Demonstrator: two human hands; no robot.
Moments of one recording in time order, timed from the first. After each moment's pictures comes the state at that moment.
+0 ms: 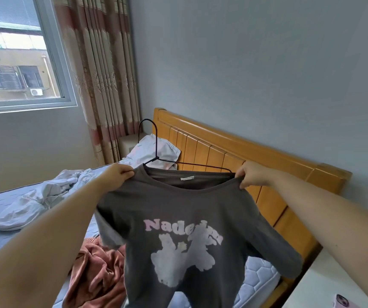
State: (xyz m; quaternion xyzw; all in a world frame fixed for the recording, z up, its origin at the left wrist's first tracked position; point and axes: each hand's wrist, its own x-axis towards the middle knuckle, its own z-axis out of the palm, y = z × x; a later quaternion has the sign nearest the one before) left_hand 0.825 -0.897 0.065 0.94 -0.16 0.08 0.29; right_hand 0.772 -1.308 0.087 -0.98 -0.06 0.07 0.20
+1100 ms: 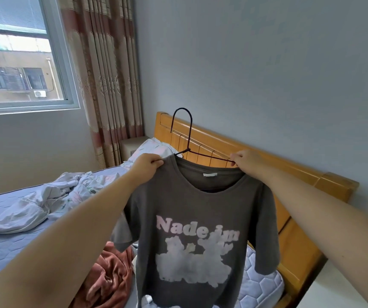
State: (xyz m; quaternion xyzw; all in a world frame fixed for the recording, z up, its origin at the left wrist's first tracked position) left_hand 0.838 -0.971 0.093 0.90 -0.18 0.14 0.38; right_hand 0.800 -1.278 0.116 -0.95 0.02 -0.12 0.27
